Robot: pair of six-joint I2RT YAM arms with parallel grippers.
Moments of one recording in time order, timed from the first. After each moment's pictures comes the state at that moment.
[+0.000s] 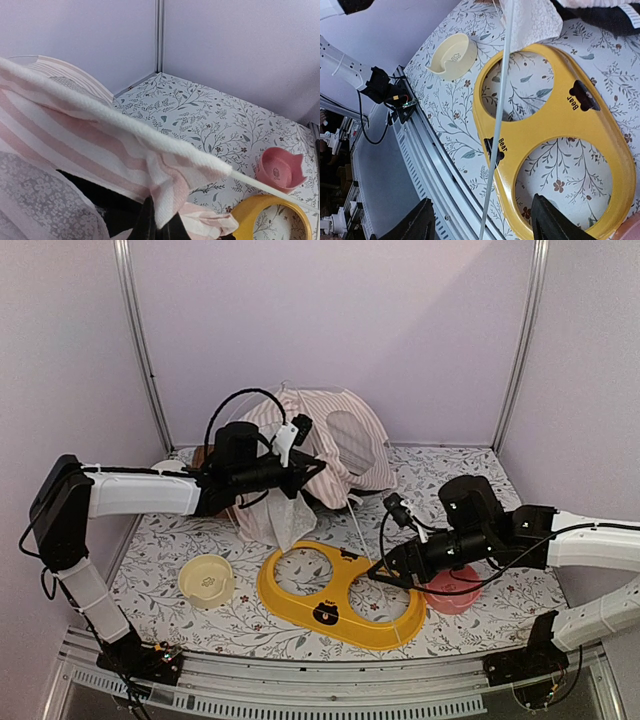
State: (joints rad) left arm -0.70 1.70 1.09 0.39 0.25 0.03; right arm 0.98 1.17 0.81 -0.28 -0.30 0.49
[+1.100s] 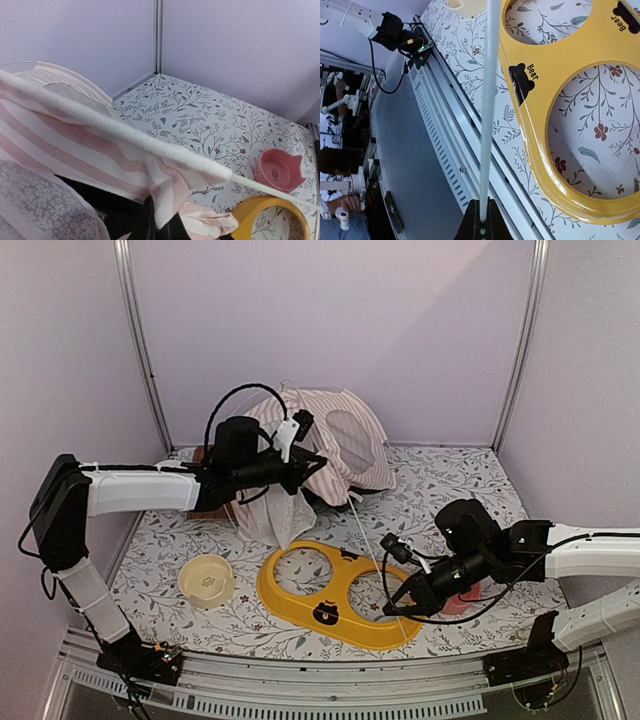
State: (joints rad) left arm -0.70 1.70 1.13 0.34 0.26 0.04; right arm 1.00 1.15 0.69 -0.35 -0.53 0.48
